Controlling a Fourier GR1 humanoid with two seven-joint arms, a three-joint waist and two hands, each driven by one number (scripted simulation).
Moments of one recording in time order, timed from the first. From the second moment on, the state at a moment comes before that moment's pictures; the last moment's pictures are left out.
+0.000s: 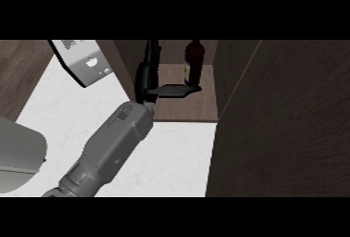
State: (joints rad) left arm -0.86 0.03 -0.35 -0.68 0.63 0.45 -0.57; right arm 0.28 -0.14 0.37 -2.51 -0.08 0.06 0.35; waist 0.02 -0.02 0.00
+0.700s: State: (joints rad) left arm -0.41 0.11 -0.54 -1.31 0.55 0.55 -0.46; right arm 0.26 -0.16 0.38 -2.51 -0.06 0.03 0.36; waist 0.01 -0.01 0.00
